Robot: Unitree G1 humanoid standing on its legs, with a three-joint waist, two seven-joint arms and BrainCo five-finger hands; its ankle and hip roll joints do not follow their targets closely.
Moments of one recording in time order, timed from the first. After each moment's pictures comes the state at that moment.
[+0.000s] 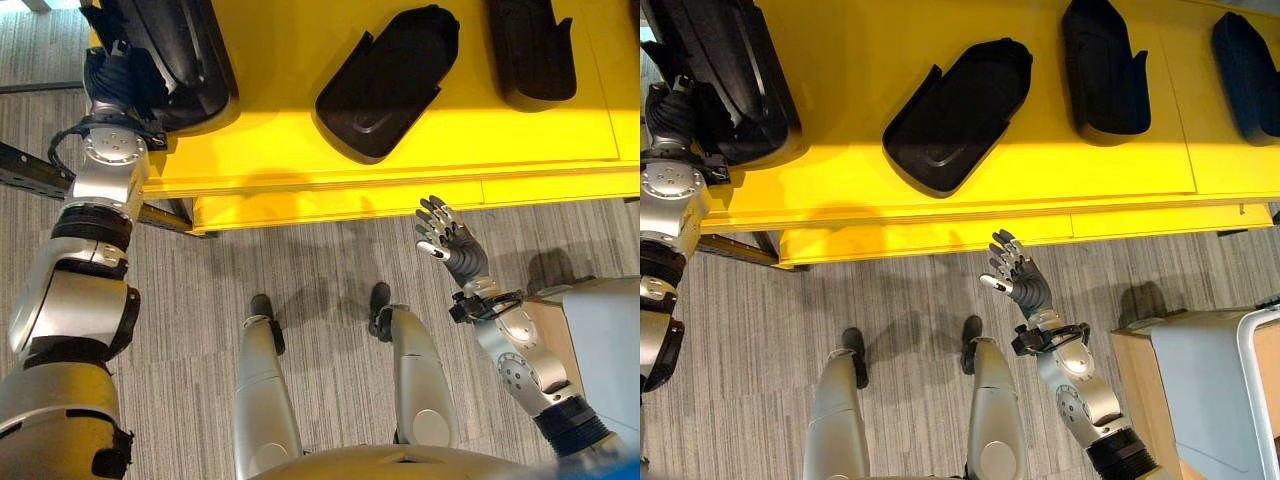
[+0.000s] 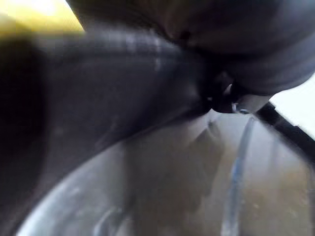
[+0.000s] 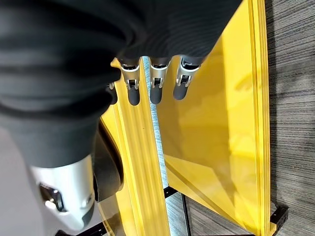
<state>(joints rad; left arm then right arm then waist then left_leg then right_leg) -1.06 0.83 -0.34 0.97 -0.46 -0.11 0.35 -0.06 -0.45 0.32 -0.05 0.68 -0.16 0.00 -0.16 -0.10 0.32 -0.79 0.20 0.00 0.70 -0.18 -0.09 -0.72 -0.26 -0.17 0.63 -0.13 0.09</state>
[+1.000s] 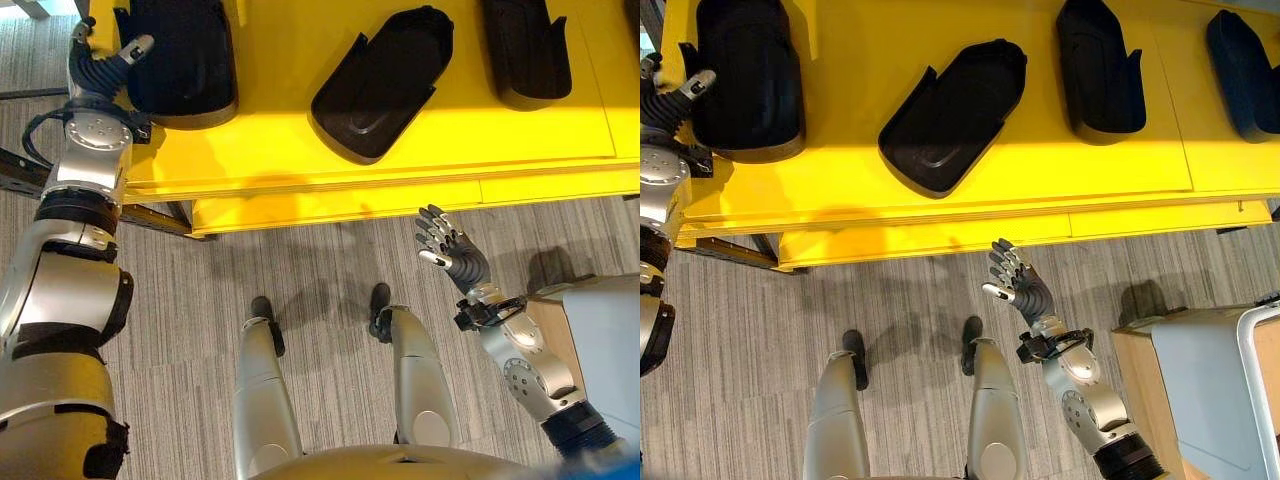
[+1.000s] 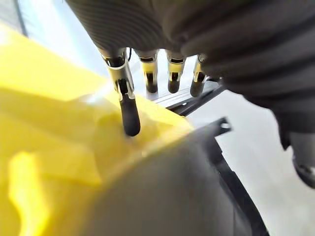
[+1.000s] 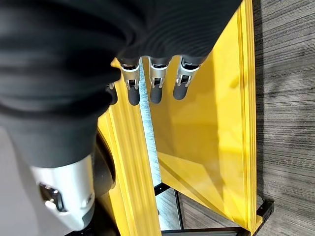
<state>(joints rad) -1.15 0.88 -0.40 1.04 -0.31 -0.07 0.30 -0.03 -0.48 0.32 -0.04 0.70 -0.16 0.06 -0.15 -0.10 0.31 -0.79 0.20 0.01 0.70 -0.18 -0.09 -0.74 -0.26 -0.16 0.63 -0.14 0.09</state>
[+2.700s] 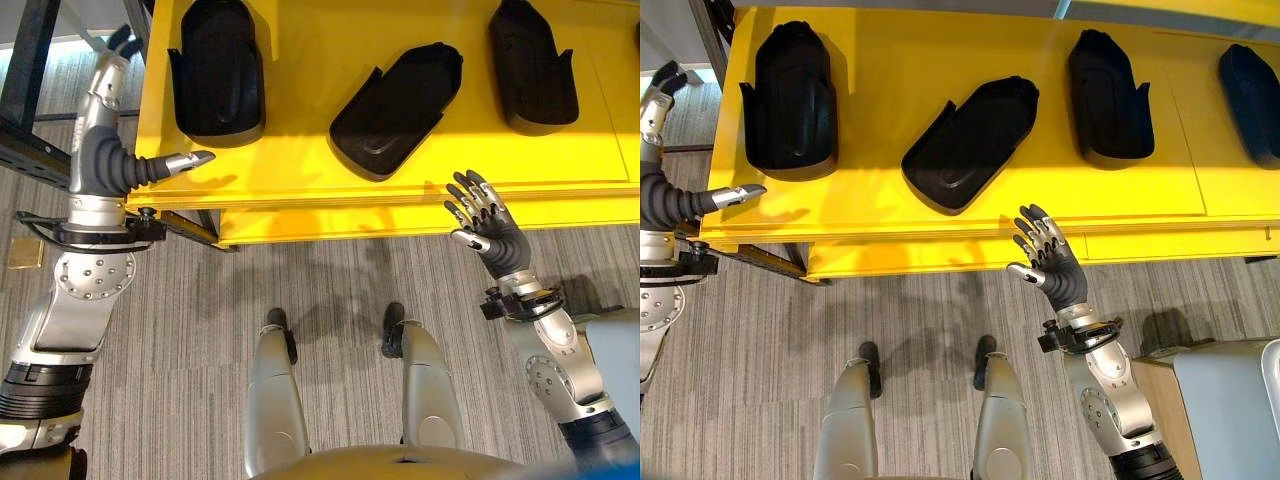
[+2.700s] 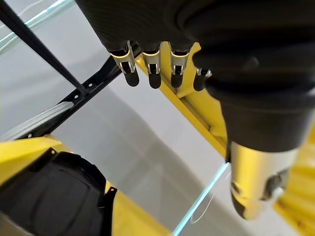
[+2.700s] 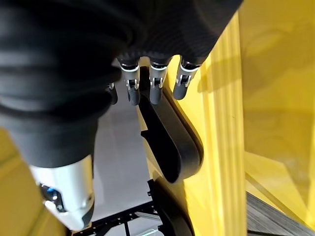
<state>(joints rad) -0.09 0.83 0.17 -0.22 0.17 -0.27 0.33 0.02 -0.49 0.16 -0.22 0.68 -0.20 0.06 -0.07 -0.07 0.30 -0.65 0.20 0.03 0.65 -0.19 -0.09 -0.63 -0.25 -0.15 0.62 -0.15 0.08</state>
